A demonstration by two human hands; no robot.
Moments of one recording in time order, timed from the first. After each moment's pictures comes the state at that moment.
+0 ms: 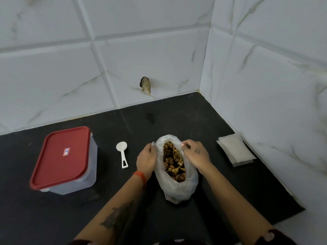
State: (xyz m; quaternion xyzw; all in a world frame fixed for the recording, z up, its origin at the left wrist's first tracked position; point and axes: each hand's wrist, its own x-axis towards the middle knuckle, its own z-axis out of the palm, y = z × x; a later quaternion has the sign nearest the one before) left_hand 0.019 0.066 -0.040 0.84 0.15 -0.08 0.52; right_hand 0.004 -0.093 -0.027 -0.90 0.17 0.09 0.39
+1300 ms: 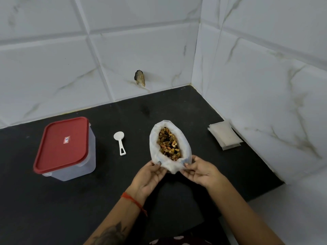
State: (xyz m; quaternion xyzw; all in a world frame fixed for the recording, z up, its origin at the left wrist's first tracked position) left_hand -0.072 0.076 -0.031 0.34 0.25 -0.29 0.86; right_hand -0.090 -0.093 -0.018 -0.40 0.36 0.19 0.82
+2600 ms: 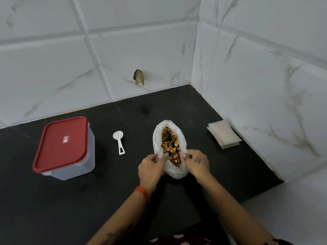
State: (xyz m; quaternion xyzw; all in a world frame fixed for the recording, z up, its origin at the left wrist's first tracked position) left_hand -0.070 0.058 -0.044 0.78 0.16 -0.12 0.60; right_hand -0.079 -0.085 -0.035 -0.89 0.21 0.07 0.39
